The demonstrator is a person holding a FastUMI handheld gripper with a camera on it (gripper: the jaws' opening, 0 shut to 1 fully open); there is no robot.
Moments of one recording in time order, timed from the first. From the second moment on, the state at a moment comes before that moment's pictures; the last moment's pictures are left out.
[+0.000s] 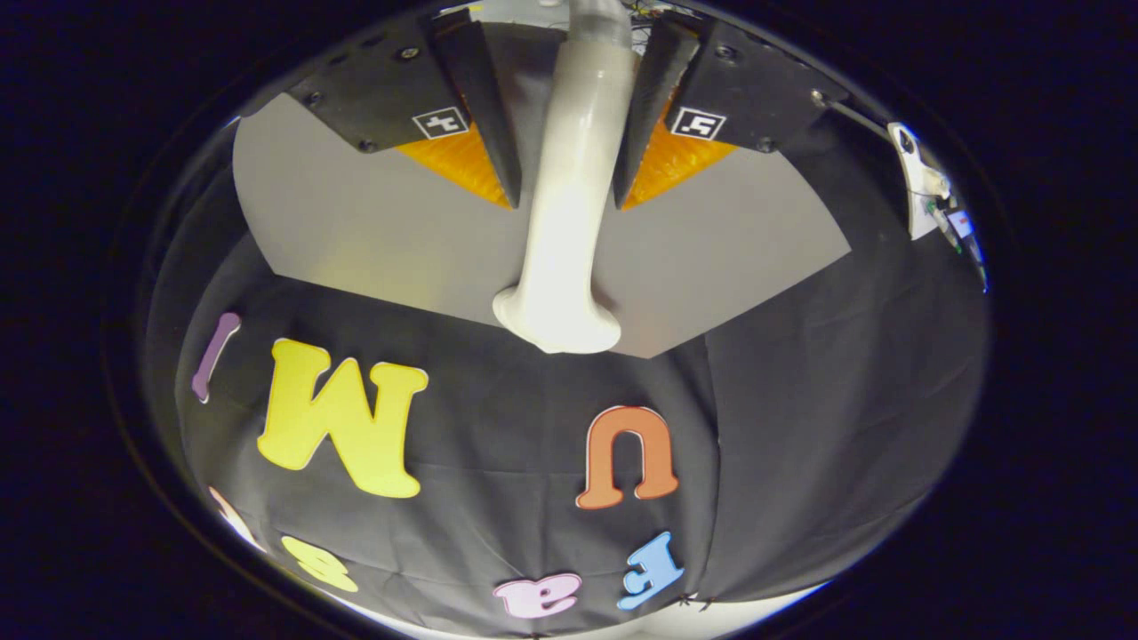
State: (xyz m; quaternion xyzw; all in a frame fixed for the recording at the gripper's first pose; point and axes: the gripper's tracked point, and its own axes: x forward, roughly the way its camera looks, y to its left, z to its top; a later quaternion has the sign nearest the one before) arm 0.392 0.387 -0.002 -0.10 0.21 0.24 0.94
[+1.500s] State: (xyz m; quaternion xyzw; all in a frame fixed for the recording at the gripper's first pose) arm 0.386 0.357 0.084 0.04 0.10 0.16 0.98
